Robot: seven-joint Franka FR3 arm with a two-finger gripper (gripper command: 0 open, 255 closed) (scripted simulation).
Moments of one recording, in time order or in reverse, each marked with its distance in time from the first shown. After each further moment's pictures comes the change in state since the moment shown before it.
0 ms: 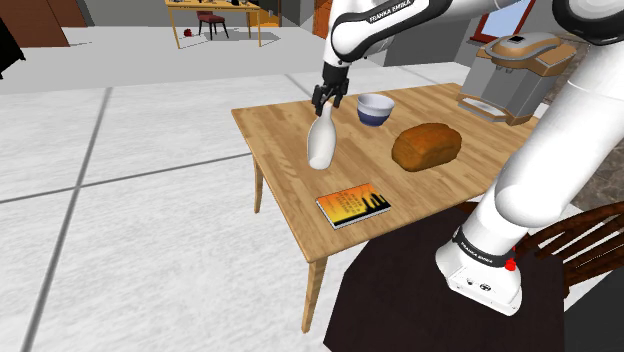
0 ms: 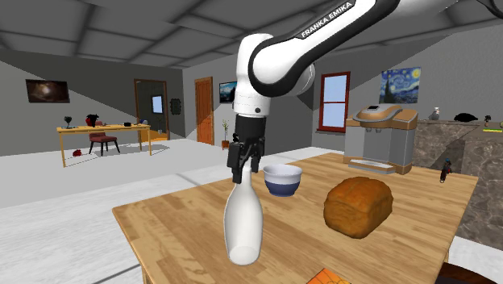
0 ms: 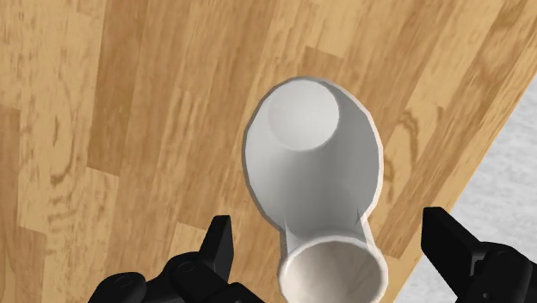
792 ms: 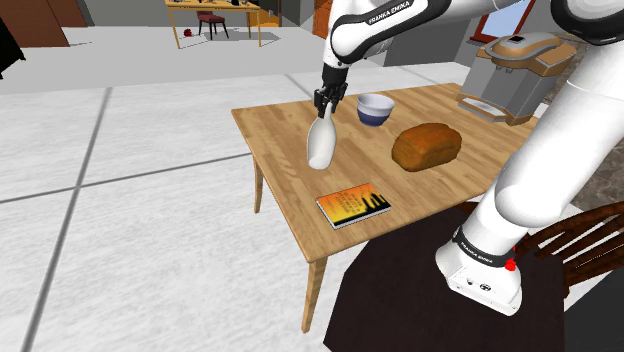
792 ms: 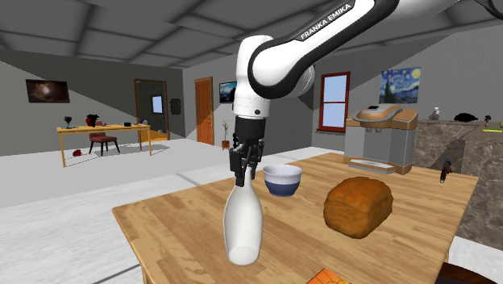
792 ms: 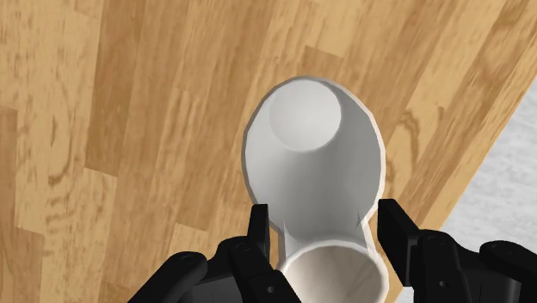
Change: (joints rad) arm 0.000 0.005 0.000 -0.003 0.000 0.009 0.001
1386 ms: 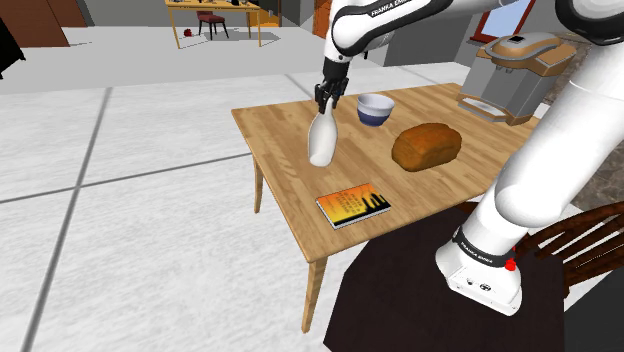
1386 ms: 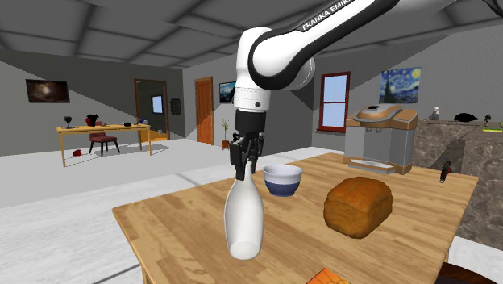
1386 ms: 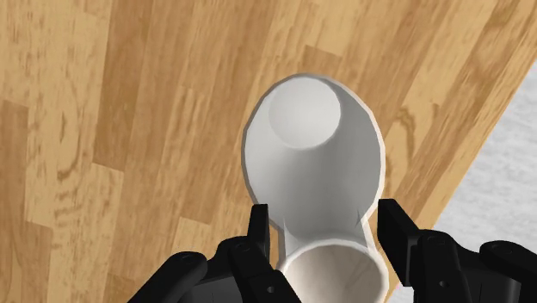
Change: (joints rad) arm -0.001 -0.016 -0.001 0.024 0.000 -0.040 -0.002
